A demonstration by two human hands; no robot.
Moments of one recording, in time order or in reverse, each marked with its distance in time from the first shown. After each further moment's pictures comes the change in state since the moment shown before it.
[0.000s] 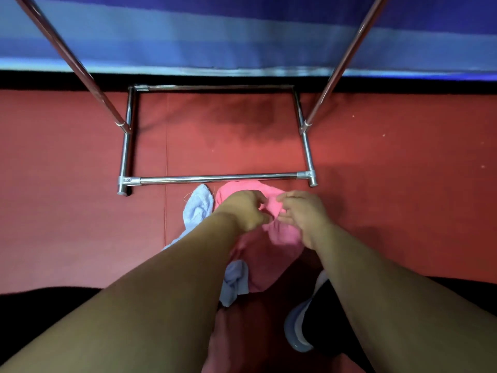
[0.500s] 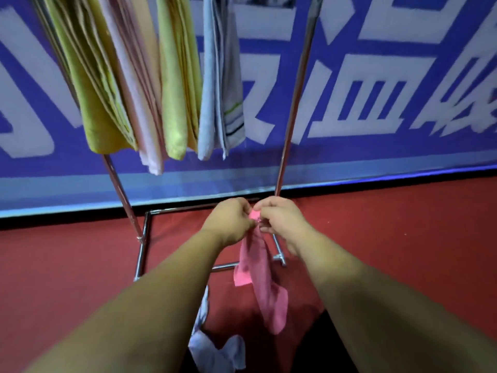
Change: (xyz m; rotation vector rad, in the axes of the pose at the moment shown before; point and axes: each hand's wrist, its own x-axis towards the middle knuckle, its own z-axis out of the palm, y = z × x) left_hand -0.193 0.160 -0.125 0.089 0.515 0.350; right_hand -0.228 -0.181 -0.047 0.003 -0.013 -0.479
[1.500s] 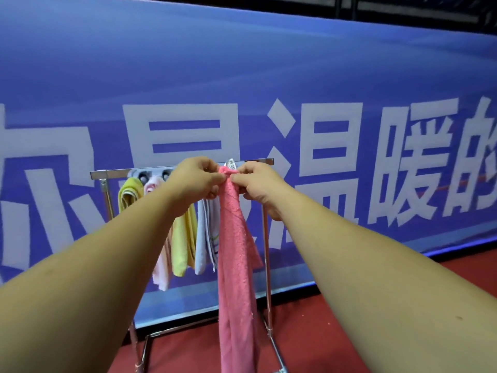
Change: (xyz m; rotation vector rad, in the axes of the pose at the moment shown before) left_hand -0.098 0.253 -0.271 -0.373 0.385 0.302; right_hand -0.165 -0.308 -0.091 -0.072 0.041 -0.661
